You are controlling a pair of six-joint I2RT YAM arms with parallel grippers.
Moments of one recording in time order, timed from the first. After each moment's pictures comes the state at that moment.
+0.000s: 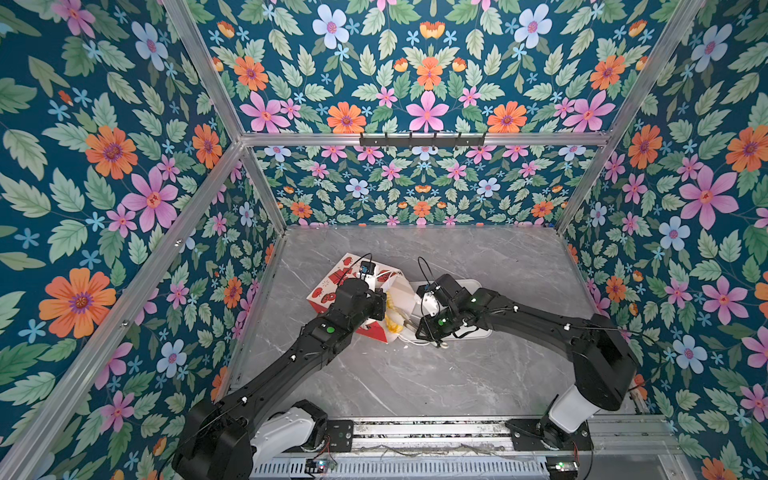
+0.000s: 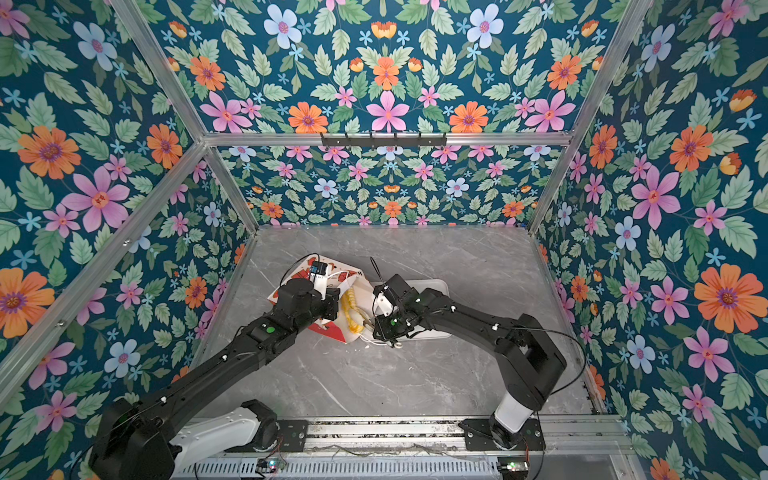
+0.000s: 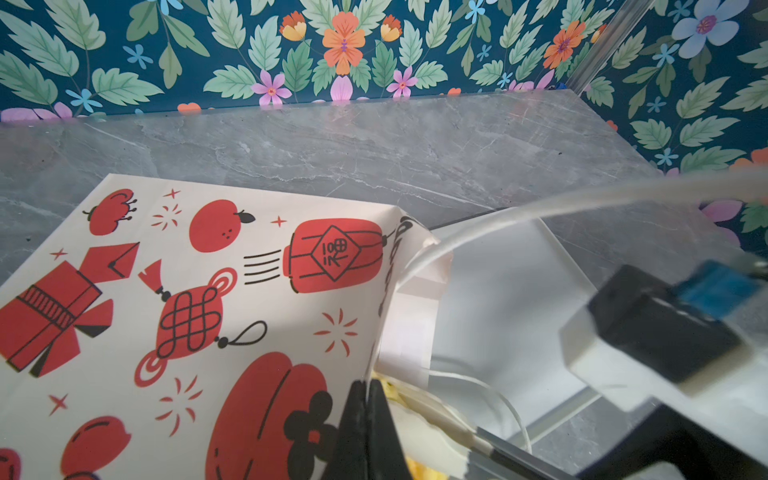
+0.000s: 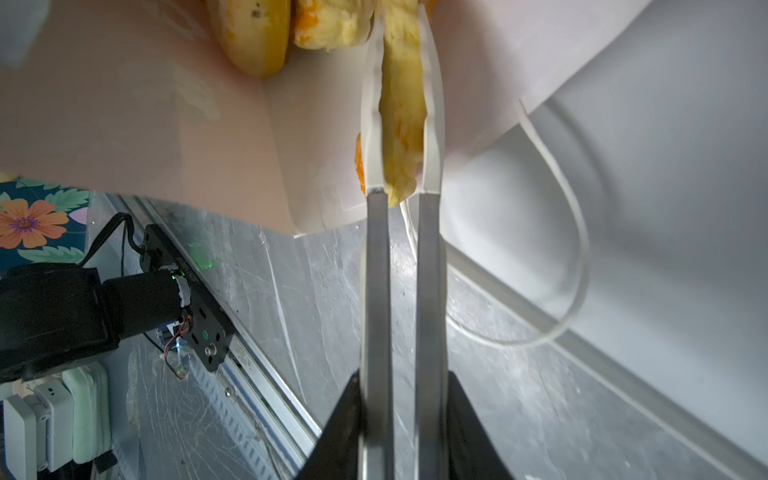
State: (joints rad) left arm -0.58 1.10 0.72 -0.12 -0.10 -0.23; right arm 0.80 1.62 1.16 -0.59 -0.35 0.41
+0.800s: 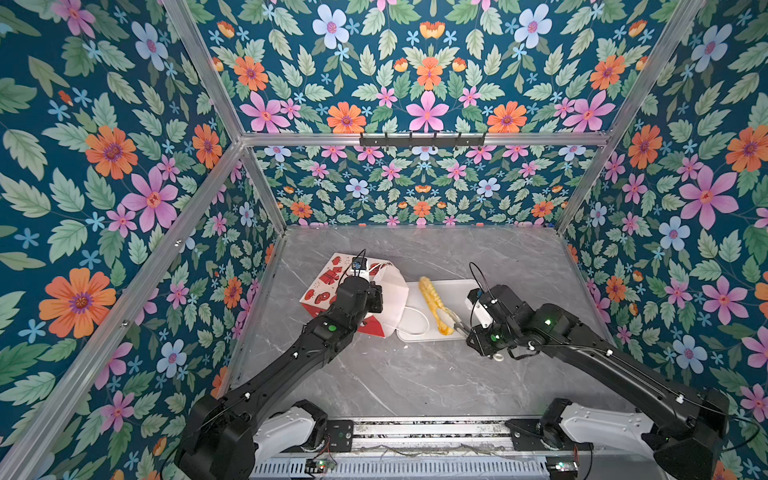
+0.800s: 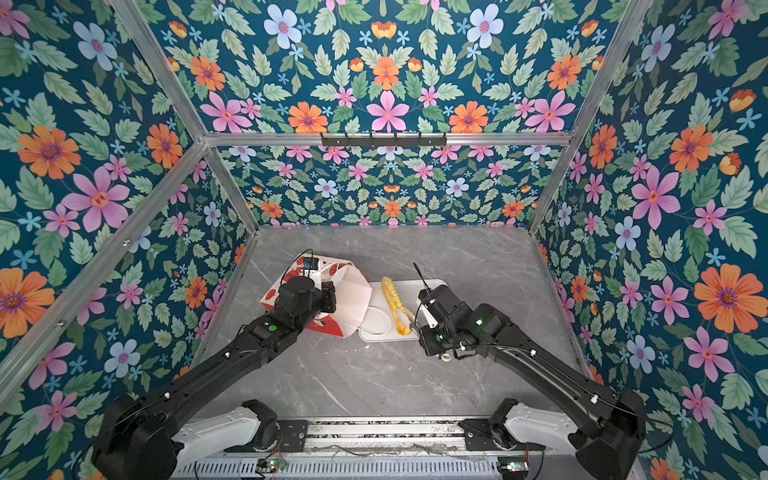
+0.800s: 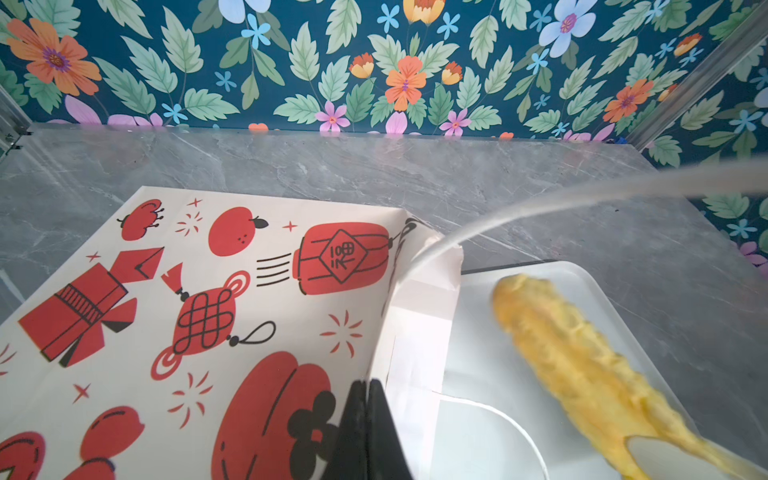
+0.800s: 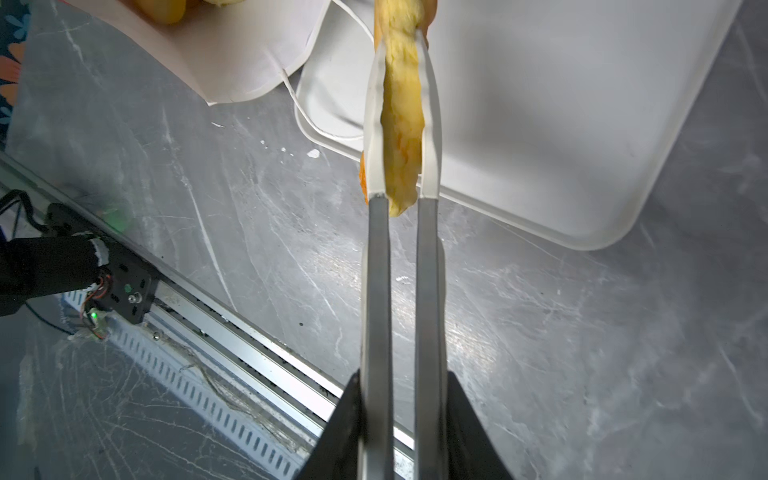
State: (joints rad) left arm -0.58 1.12 0.73 -0.08 -0.26 -0.31; right arm 0.76 1.11 1.04 -1.01 -0.07 0.40
